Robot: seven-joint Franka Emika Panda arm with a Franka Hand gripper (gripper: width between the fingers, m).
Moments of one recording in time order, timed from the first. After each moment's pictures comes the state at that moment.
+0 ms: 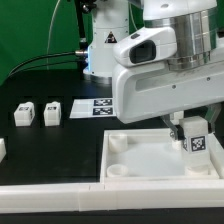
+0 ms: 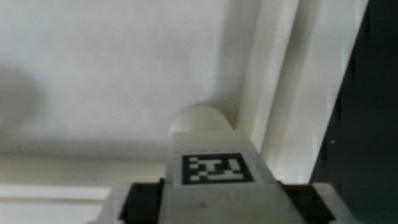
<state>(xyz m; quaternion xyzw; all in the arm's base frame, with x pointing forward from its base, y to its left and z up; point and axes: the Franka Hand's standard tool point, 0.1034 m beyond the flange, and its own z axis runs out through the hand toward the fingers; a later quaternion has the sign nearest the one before) 0.609 0.101 0.074 -0.99 -0.06 -0.03 0.07</state>
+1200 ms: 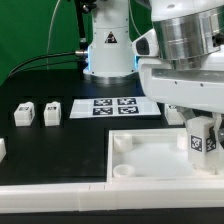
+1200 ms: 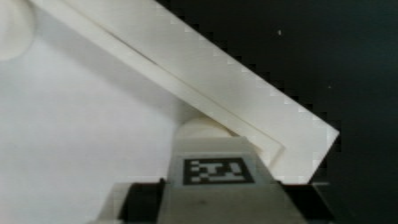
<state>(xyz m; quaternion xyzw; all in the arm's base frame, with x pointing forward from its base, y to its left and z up) 0.613 0.121 0.075 -0.84 0.53 0.02 0.10</state>
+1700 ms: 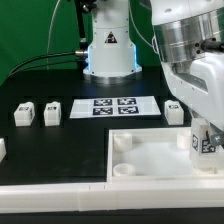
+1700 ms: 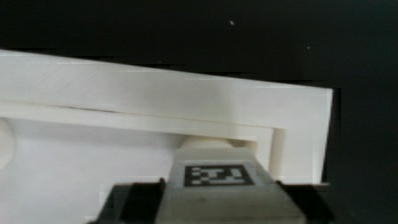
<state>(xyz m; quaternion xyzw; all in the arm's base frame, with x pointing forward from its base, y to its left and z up) 0.614 0.123 0.072 -0.74 0.66 0.03 0.12</state>
